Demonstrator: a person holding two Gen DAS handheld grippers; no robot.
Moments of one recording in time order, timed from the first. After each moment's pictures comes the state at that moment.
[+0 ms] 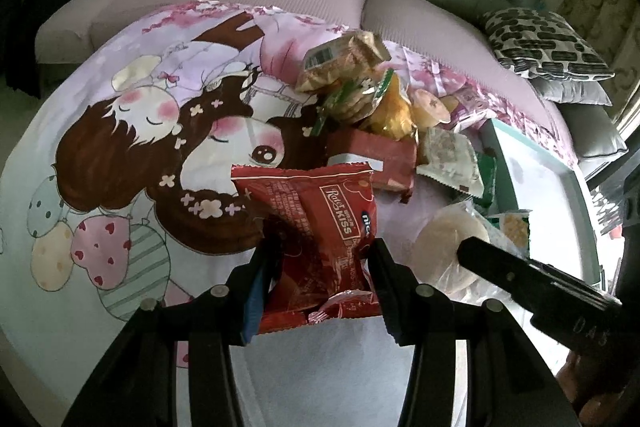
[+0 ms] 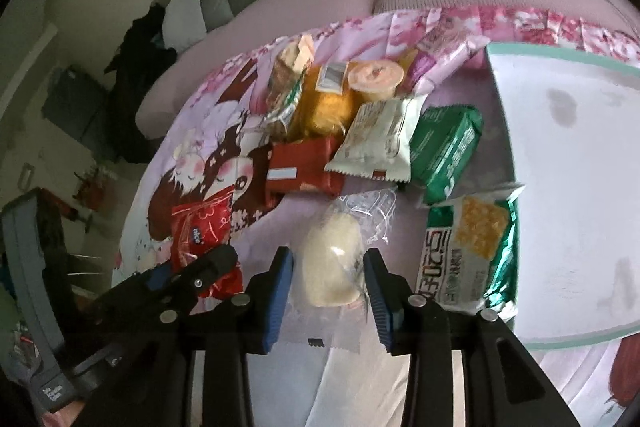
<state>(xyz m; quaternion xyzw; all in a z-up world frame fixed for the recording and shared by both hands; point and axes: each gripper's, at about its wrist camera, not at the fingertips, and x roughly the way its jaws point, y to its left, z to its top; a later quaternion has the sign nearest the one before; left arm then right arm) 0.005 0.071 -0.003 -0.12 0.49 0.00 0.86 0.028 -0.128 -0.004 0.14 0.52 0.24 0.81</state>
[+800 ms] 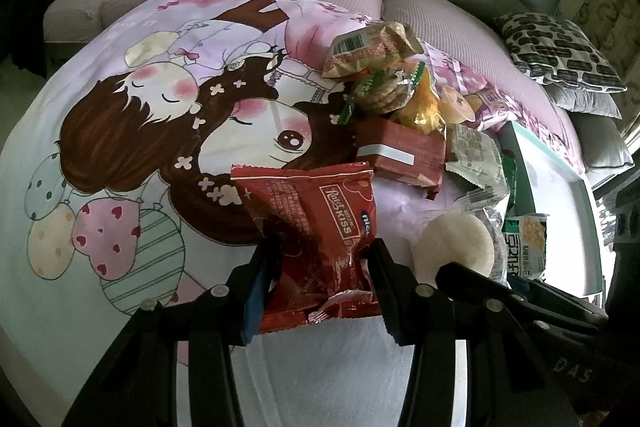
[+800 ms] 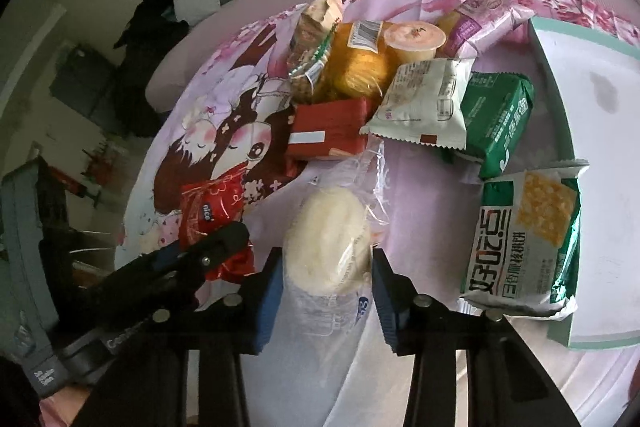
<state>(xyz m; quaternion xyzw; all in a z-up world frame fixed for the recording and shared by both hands) 0.005 0.087 -0.015 -0.14 0.51 0.02 0.85 0.029 -0.097 -0.022 0.13 0.54 0.28 0.79</state>
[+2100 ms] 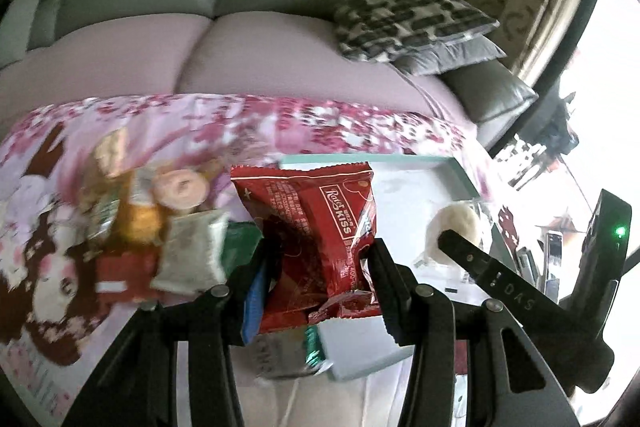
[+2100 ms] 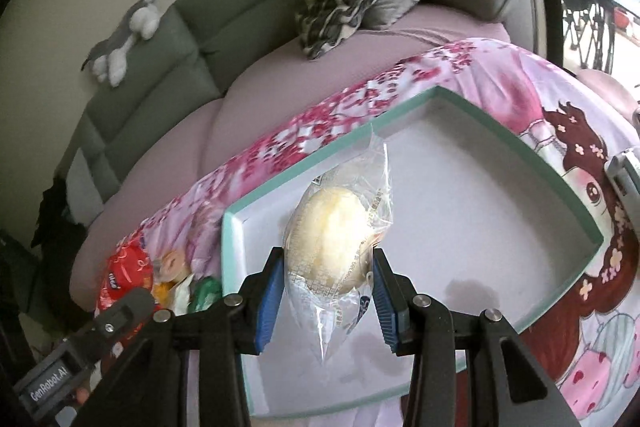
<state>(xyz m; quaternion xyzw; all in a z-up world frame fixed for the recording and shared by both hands) 0.068 -0.105 0.059 -0.06 0.44 -0.20 0.87 0.027 -0.332 0.018 0.28 0.38 -0.03 0.88</state>
